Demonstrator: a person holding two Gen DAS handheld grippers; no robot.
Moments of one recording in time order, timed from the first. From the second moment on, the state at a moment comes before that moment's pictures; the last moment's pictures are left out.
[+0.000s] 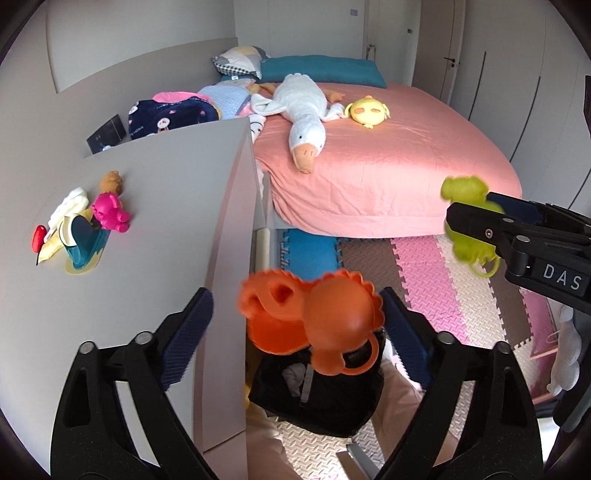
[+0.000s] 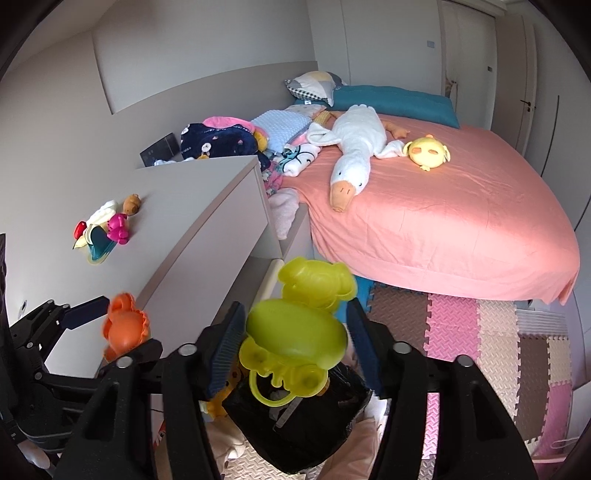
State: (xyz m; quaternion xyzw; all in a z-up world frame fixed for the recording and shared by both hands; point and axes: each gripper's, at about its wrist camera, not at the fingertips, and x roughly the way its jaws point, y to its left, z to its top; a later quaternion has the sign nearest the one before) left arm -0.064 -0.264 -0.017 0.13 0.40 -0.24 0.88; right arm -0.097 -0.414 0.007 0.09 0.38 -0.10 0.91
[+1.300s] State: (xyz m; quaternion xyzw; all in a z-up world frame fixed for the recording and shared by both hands) left arm -0.021 -0.176 -0.027 0.08 0.42 -0.16 0.89; right arm -0.044 -0.355 -0.001 0.08 0.39 -0.04 0.92
